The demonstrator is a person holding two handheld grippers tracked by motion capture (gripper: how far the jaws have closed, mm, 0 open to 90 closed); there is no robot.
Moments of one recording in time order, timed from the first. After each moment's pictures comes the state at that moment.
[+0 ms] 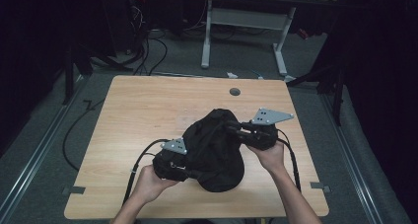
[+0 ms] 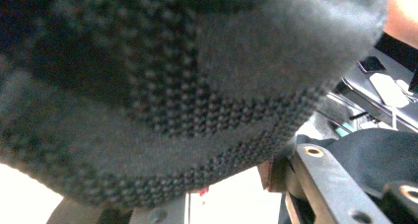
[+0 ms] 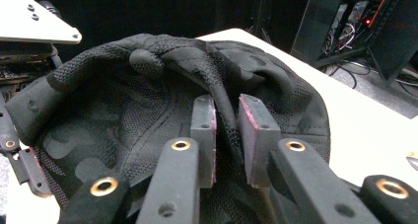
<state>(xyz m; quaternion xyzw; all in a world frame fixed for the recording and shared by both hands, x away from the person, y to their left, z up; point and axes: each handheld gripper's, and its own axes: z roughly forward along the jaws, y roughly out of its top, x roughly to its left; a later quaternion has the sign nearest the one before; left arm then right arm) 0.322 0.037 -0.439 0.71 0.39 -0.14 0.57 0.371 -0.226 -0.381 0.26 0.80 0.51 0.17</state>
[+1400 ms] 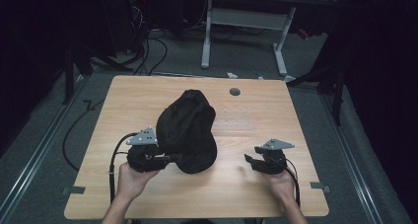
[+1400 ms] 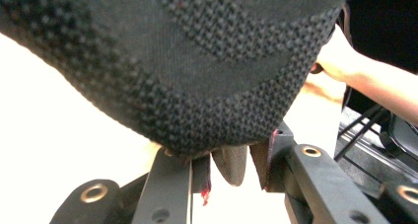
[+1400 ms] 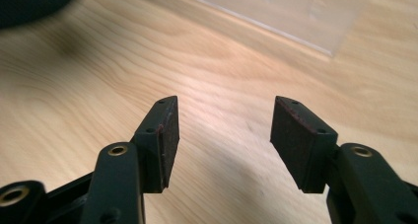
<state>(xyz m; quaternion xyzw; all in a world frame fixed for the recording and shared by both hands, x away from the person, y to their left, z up) 0.333 0.091 -0.416 0.62 0.44 -0.05 0.65 0.348 -0.283 -0.505 0.45 0.79 0.36 0.19</state>
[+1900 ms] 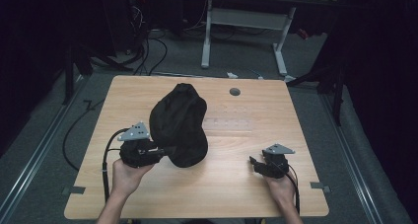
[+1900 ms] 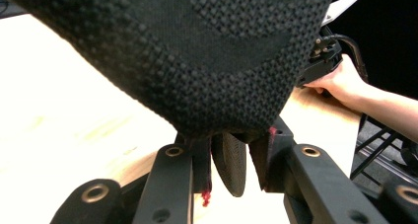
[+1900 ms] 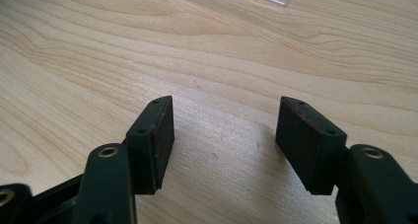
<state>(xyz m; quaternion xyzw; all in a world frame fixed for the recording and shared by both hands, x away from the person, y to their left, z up) 0.340 0.103 -0.406 0.61 0.44 -0.02 0.66 0.346 -0.294 -0.531 0.50 0.77 0.33 0.23</state>
